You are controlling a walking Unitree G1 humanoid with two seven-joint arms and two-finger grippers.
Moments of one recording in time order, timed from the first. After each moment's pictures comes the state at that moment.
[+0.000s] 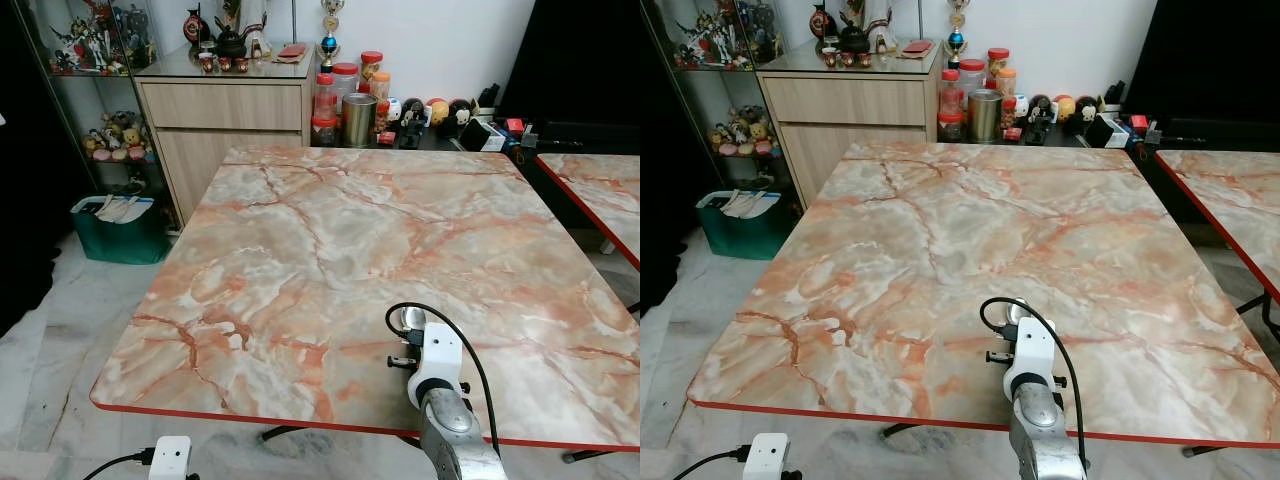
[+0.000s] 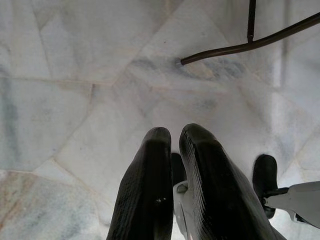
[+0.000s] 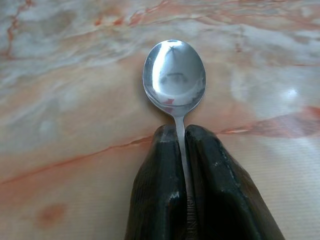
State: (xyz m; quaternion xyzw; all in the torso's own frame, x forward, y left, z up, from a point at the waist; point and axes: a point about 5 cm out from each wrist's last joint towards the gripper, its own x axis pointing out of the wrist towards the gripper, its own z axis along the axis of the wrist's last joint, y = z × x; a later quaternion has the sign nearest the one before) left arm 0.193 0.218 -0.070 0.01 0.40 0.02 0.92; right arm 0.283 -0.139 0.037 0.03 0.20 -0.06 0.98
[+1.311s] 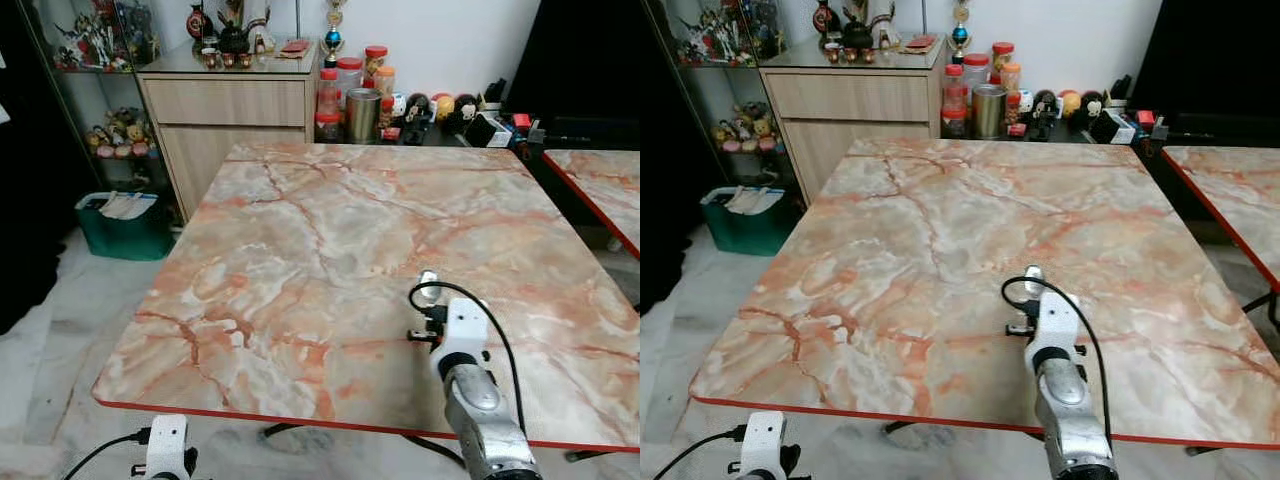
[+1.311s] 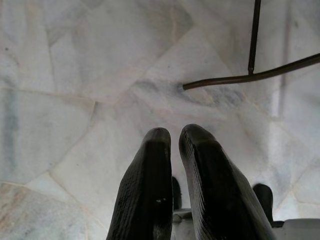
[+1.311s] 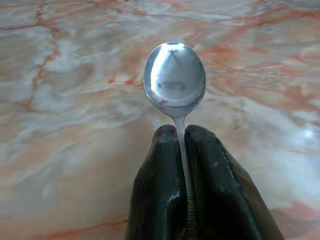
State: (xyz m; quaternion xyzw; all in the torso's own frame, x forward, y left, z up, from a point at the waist) left arm 0.213 0.220 -0.058 -0.01 0.36 0.05 0.93; right arm 0.305 -0.157 0.063 0.01 0.13 -0.01 0.99
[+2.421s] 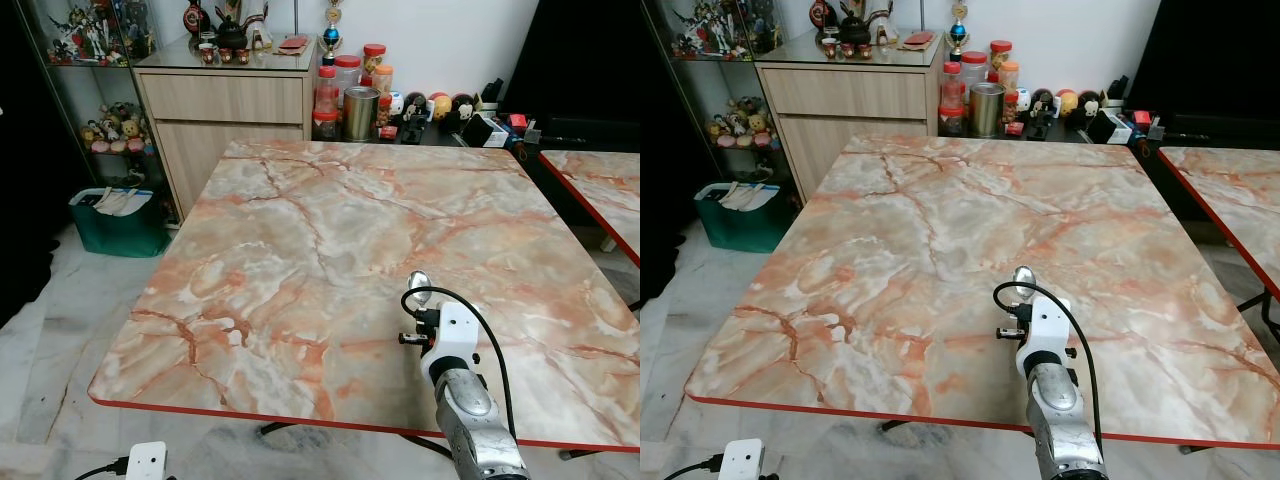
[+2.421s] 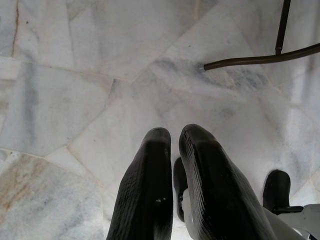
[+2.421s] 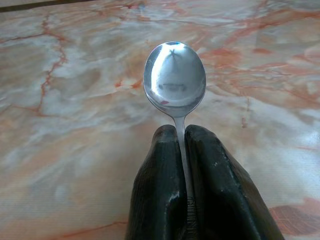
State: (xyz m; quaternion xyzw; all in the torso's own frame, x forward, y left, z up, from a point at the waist) left arm 0.183 0.240 -0.069 0.00 0.38 0.08 0.92; right arm 0.302 -0.153 0.060 0.03 0.11 -0.01 0.99
